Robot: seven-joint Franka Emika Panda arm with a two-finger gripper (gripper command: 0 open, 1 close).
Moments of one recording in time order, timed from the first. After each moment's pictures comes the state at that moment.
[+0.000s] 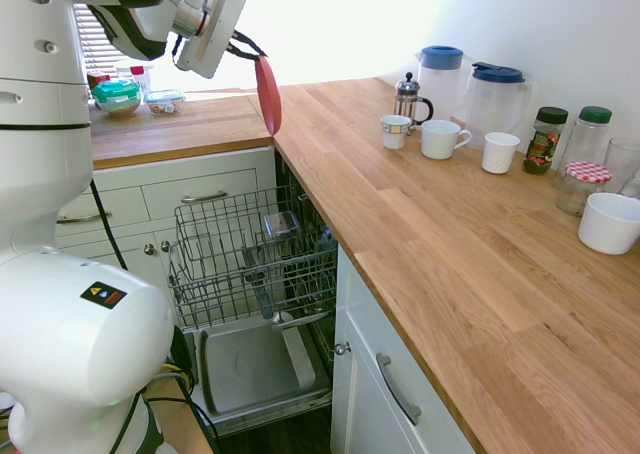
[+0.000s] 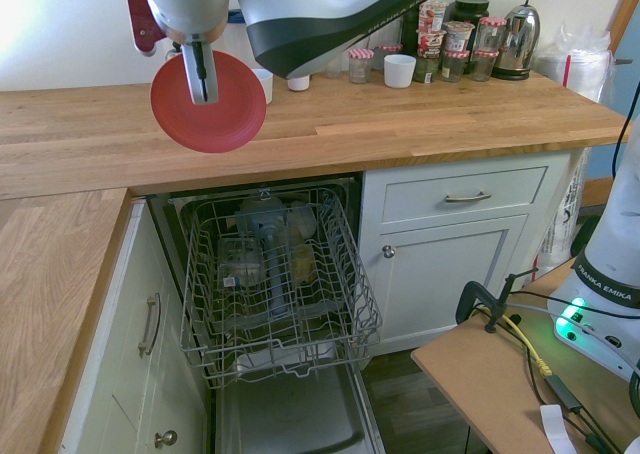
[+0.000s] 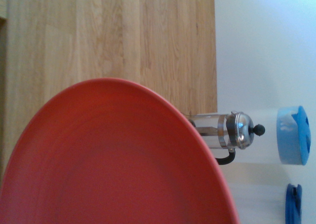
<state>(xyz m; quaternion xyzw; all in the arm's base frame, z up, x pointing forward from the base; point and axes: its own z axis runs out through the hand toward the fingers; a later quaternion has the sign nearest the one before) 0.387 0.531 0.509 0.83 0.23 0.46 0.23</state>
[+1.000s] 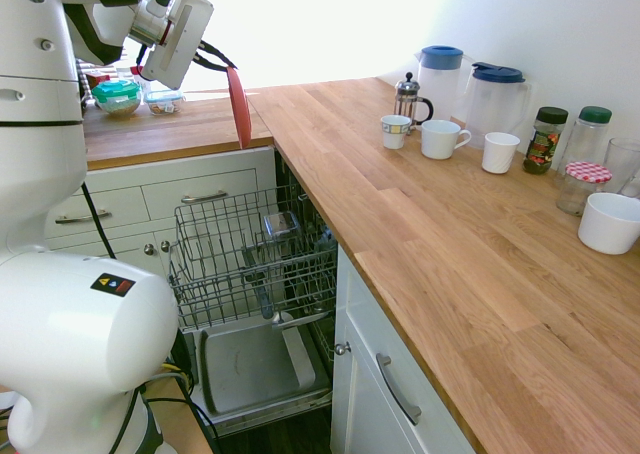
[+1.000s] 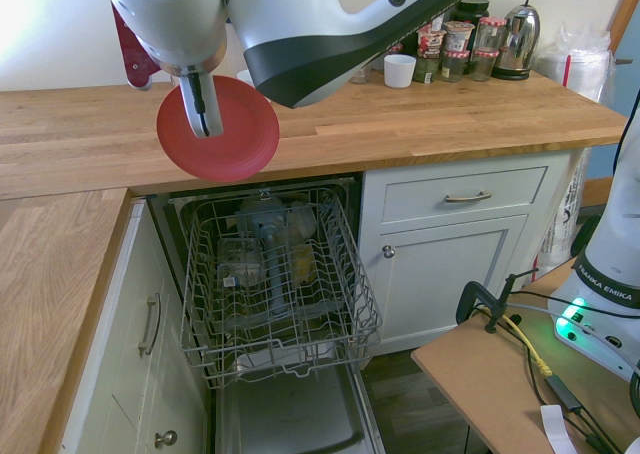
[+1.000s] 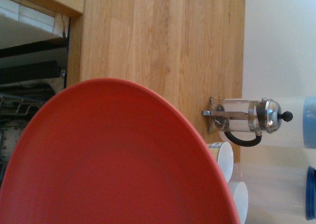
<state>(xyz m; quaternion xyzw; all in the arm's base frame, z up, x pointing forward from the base) 0.339 0.547 0.492 0.84 0.22 0.43 0.25</state>
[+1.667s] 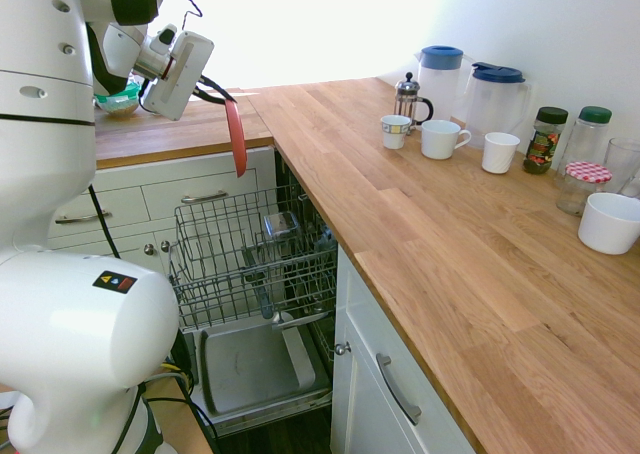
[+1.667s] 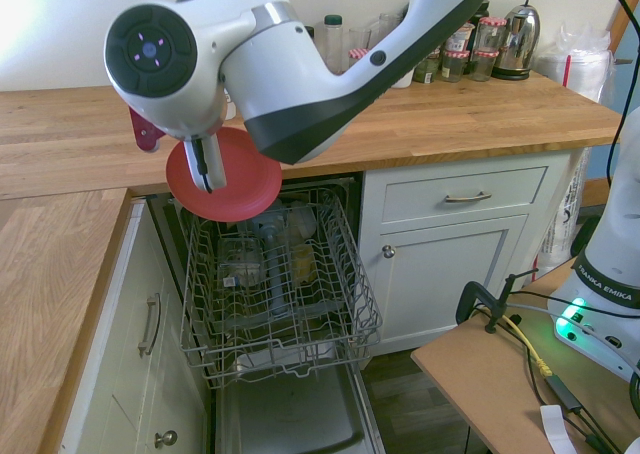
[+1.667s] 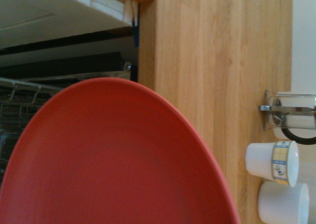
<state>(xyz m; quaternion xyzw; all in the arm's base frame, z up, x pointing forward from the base) 0.341 0.560 0.392 0.85 0.22 0.40 0.25</state>
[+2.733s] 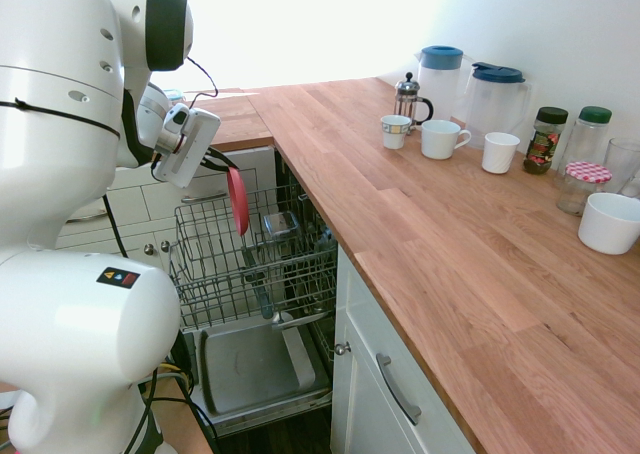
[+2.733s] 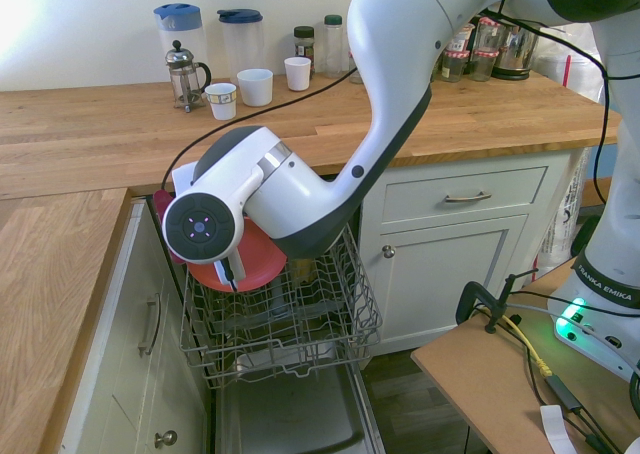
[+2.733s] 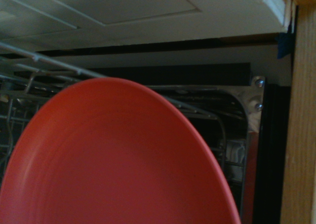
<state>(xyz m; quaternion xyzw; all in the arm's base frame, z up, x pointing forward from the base) 0.328 0.564 0.239 0.84 0.27 0.39 0.25</state>
